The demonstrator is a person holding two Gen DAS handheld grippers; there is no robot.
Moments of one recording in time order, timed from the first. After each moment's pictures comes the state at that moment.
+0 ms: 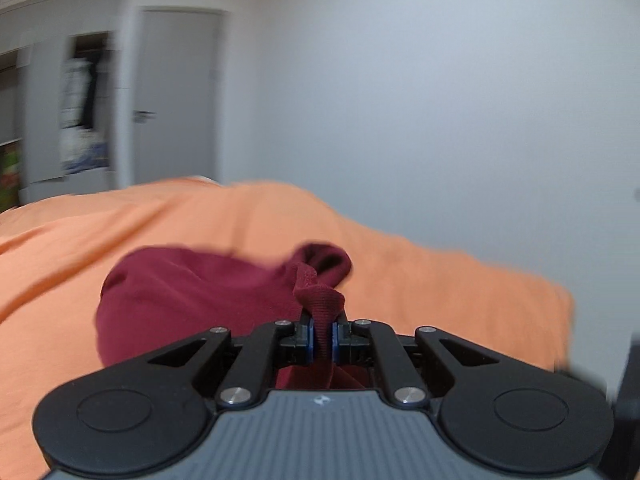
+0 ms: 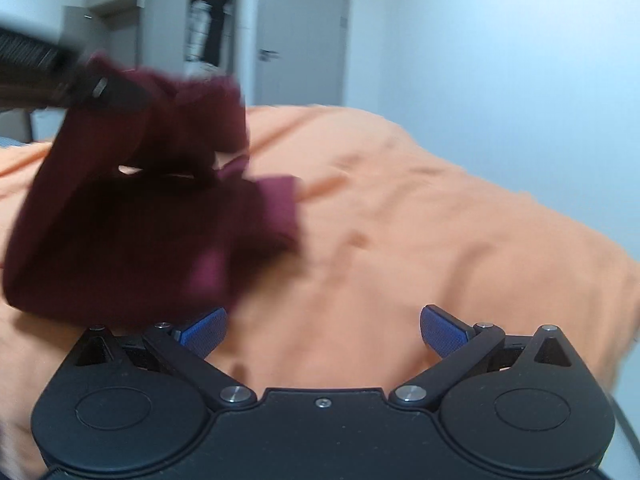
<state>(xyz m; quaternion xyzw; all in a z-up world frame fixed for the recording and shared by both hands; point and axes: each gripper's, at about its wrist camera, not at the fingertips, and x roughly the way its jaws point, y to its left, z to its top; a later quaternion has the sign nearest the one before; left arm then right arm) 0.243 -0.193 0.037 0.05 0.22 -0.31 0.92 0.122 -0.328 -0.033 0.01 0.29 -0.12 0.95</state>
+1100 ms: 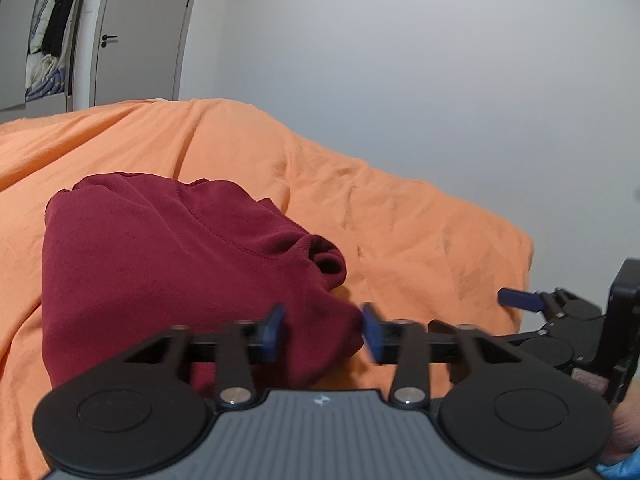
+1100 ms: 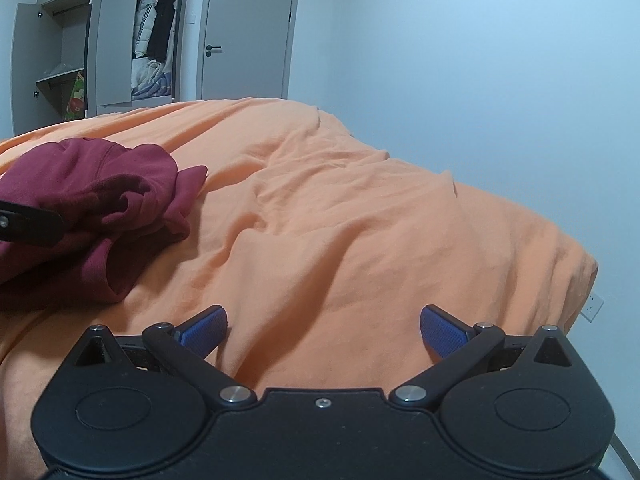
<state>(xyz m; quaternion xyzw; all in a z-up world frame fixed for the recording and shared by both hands) 0.247 -0.185 -0.011 0.00 0.32 -0.35 0.88 0.110 -0.361 -0.036 0.01 0.29 -0.19 0.94</state>
